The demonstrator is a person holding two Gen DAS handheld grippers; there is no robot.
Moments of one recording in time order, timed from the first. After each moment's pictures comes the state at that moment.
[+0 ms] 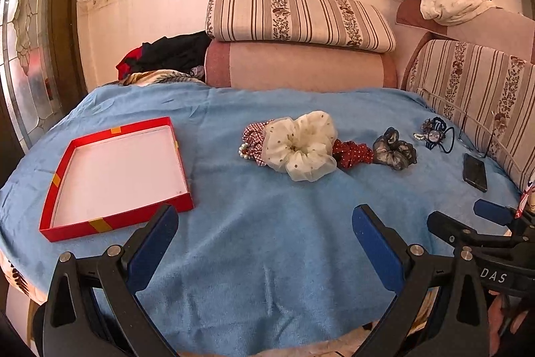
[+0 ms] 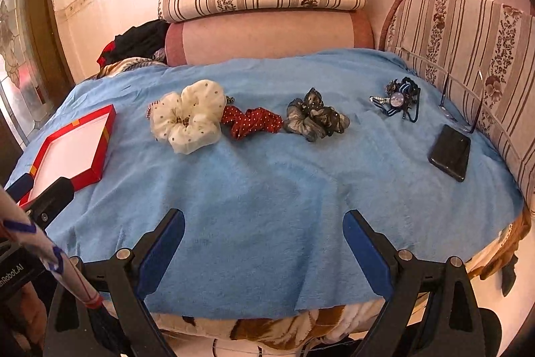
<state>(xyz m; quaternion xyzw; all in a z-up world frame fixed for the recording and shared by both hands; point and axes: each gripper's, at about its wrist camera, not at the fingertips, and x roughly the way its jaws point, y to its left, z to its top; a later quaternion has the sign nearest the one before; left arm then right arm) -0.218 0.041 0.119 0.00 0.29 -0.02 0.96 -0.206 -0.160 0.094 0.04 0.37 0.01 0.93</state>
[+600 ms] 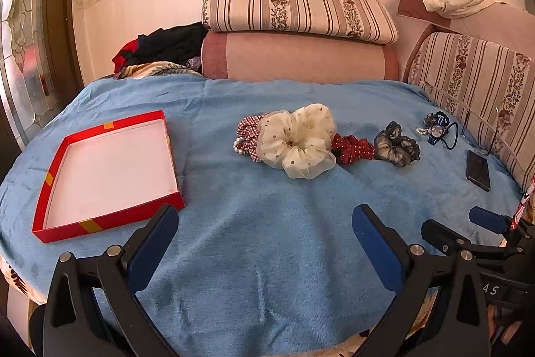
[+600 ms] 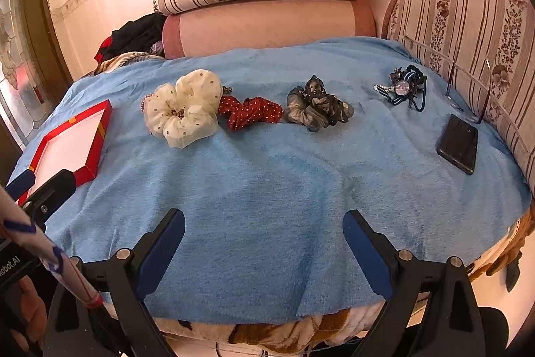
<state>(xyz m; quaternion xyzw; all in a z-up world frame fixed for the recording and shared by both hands) -0.197 0.036 0.115 0.00 0.32 -0.03 0.95 -0.193 -0.164 0.082 0.05 0.39 0.01 0.92</state>
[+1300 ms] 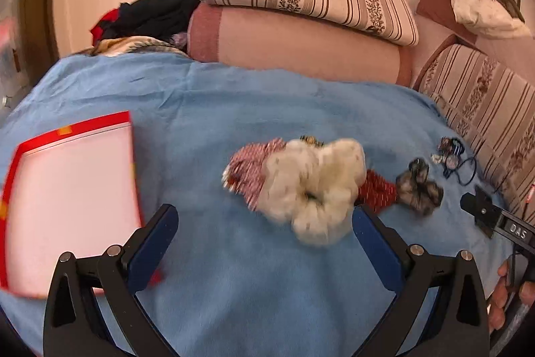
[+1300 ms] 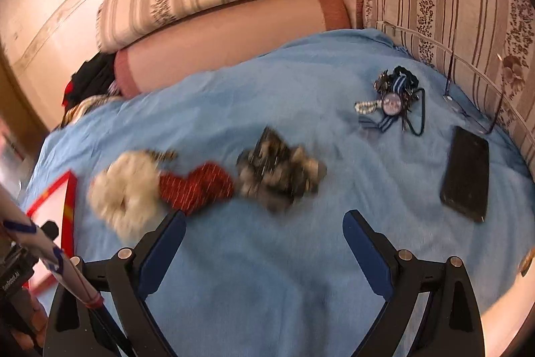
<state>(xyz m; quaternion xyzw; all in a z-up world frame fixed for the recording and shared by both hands) -0.053 0.059 0.110 -0.06 0.37 -0.07 0.92 -0.067 -0.240 0.096 0.14 0.40 -0.04 0.90</state>
